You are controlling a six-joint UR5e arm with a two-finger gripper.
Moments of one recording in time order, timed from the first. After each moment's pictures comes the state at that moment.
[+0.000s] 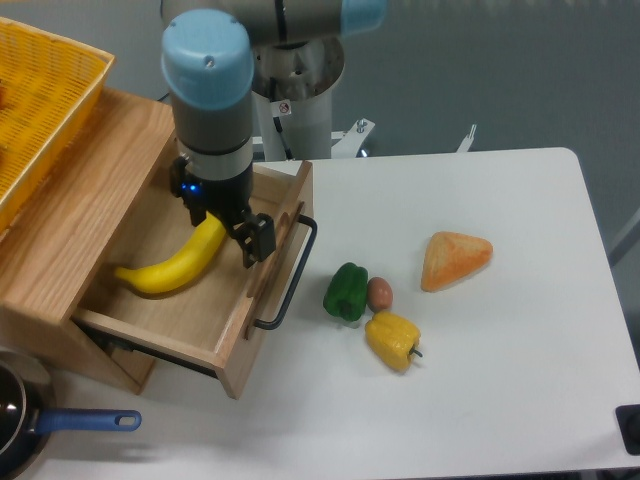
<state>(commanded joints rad) 2.28 -1.75 -1.43 -1.44 1.45 1.03</state>
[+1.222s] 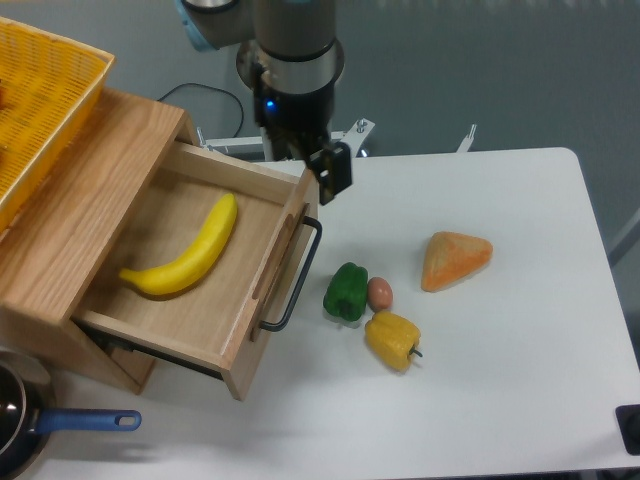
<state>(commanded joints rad) 2.50 -1.61 -1.45 -1.54 1.55 1.44</state>
